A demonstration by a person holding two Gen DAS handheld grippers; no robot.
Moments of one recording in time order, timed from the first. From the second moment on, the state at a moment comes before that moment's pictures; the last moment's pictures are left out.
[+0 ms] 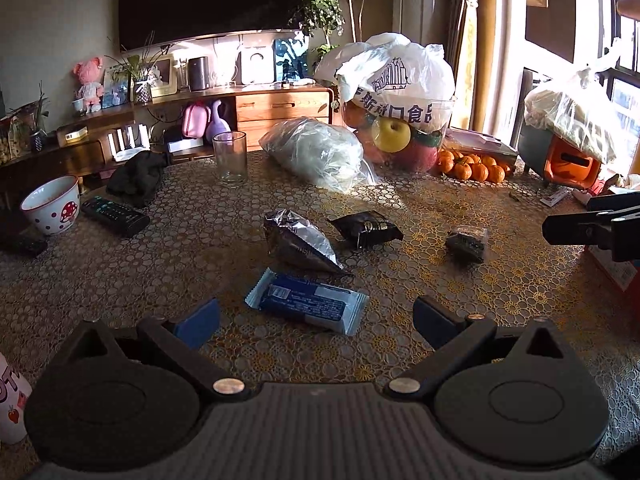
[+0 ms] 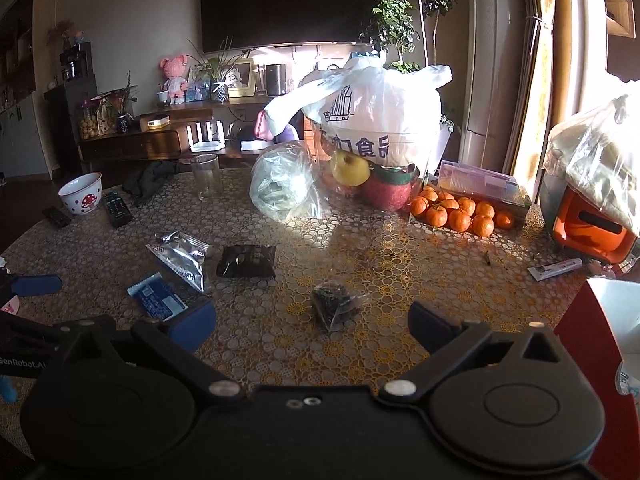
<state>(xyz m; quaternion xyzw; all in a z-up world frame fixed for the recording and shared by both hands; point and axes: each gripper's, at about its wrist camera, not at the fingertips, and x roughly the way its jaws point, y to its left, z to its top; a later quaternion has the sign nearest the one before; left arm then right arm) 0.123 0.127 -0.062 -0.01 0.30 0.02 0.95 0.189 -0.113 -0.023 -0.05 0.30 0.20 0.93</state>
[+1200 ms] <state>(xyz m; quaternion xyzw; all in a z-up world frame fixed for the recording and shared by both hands) 0.205 0.152 -0.125 0.03 0.32 -0.06 0.95 0.281 -0.096 -0.094 -0.06 0.36 0.20 0.91</state>
